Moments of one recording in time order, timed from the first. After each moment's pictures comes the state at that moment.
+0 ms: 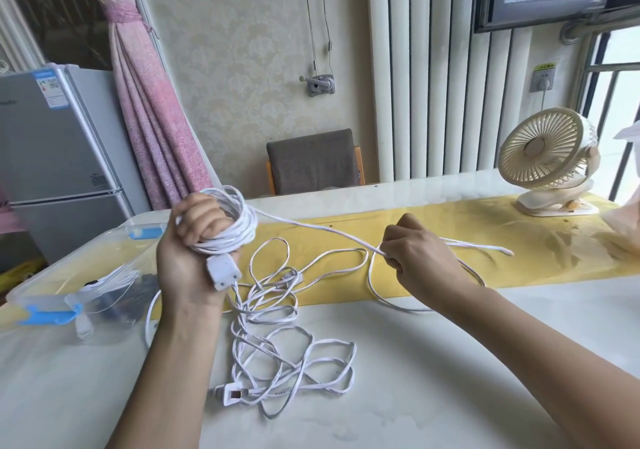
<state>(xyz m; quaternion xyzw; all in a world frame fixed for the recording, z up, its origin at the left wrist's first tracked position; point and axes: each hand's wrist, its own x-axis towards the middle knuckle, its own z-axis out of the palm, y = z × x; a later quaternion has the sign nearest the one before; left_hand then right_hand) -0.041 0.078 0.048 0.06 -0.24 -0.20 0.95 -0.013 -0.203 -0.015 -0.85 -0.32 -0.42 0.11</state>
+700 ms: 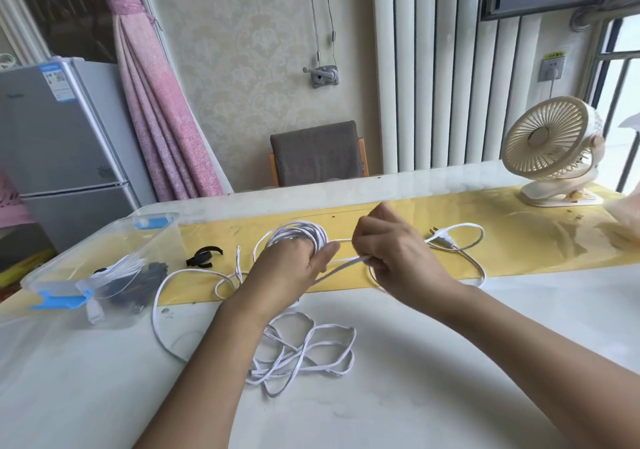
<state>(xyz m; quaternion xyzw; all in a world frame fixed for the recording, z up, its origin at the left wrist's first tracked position) -0.036 0.017 0.007 0.95 -0.20 0.15 0.19 -0.048 -0.173 0.006 -0.81 -0.41 -0.36 0.23</state>
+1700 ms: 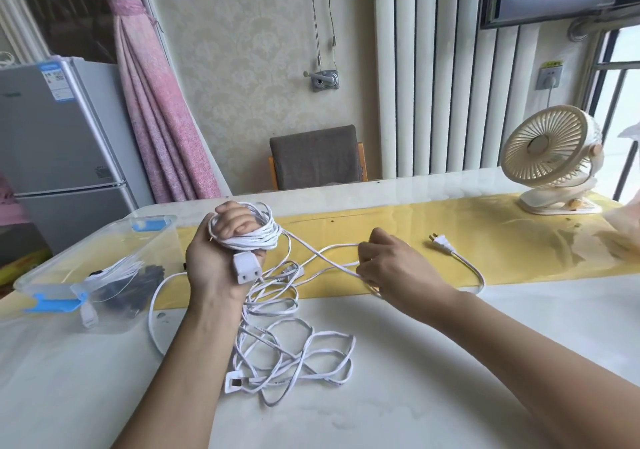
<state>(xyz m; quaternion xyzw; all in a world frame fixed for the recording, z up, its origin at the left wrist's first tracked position) -0.026 0.064 0.022 0.06 -0.16 -0.18 0.97 -0.022 -0.180 -0.023 -0.85 -0.39 -0.35 0.05</state>
